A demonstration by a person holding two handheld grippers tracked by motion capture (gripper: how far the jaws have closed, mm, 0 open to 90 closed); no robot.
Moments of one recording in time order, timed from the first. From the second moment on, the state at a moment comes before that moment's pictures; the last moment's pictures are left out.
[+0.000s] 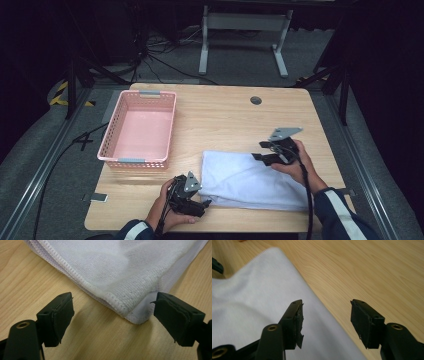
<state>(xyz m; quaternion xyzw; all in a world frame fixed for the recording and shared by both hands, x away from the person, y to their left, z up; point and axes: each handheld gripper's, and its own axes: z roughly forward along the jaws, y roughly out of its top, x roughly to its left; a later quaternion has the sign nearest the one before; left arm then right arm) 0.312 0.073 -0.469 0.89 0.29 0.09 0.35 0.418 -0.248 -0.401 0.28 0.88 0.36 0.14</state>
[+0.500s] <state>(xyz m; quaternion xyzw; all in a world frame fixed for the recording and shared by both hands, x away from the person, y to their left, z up) 0.310 0.076 -0.474 0.87 0.31 0.09 0.37 0.460 -0.125 -0.426 0.22 0.91 0.34 0.06</state>
